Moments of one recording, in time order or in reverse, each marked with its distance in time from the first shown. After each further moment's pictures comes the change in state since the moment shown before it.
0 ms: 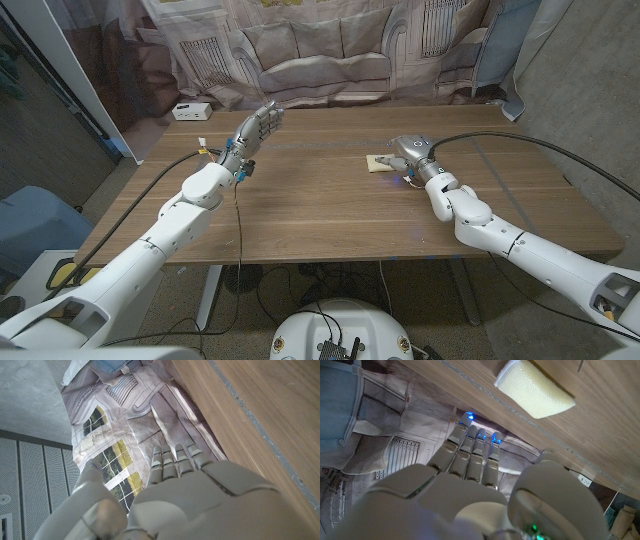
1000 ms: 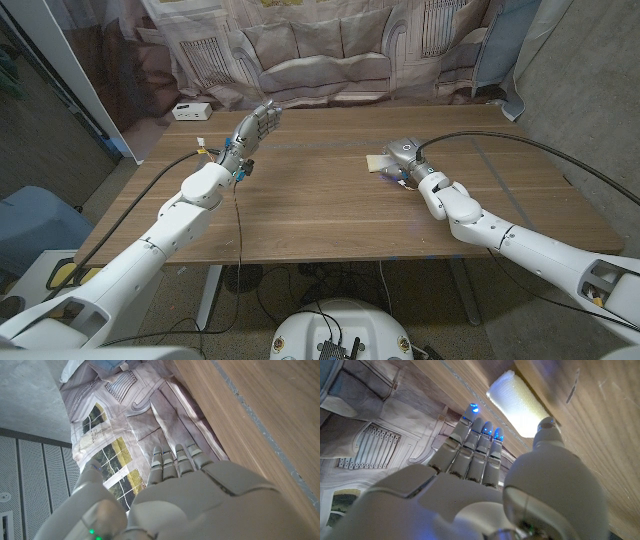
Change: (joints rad) left arm 0.001 -0.003 -0.006 0.005 0.002 -0.006 0.007; left_hand -0.005 -0.005 0.000 0.000 0.000 0.000 0.000 0.000 0.000 0.000 0.000 0.000 0.000 0.000 0.000 0.000 0.000 0.002 0.002 0.000 0.000; right arm 0.097 0.010 -0.125 0.081 -0.170 -0.007 0.079; right_hand 0.300 -0.092 0.055 -0.147 0.006 0.103 -0.027 0.005 0.005 0.191 -0.064 0.019 0.027 0.220 -0.064 0.004 0.079 0.160 -0.066 0.138 0.000
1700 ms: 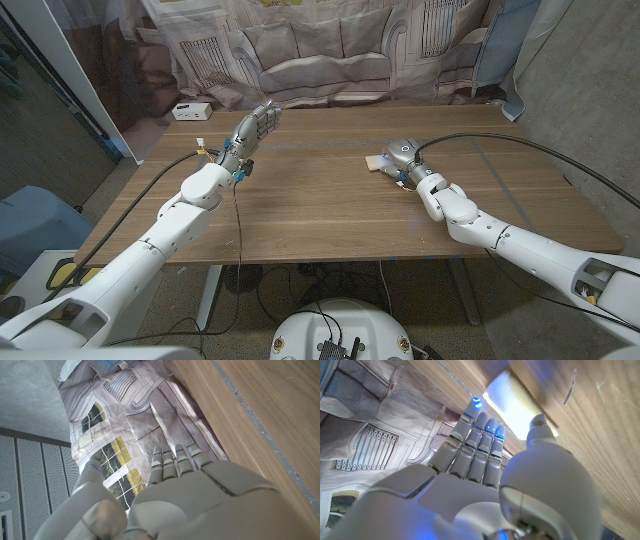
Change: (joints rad) left arm 0.005 0.001 -0.003 -0.005 0.001 0.004 0.010; left_hand 0.000 0.000 0.000 0.000 0.000 0.000 0.000 0.000 0.000 0.000 0.000 0.000 0.000 0.000 0.000 0.000 0.000 0.000 0.000 0.000 0.000; right arm 0.022 0.024 -0.026 0.055 0.015 0.012 -0.034; right_hand 0.058 0.024 0.031 -0.010 -0.023 0.040 -0.020 -0.008 0.000 0.052 -0.026 0.003 0.005 0.087 -0.020 0.025 0.026 0.066 -0.019 0.045 0.005
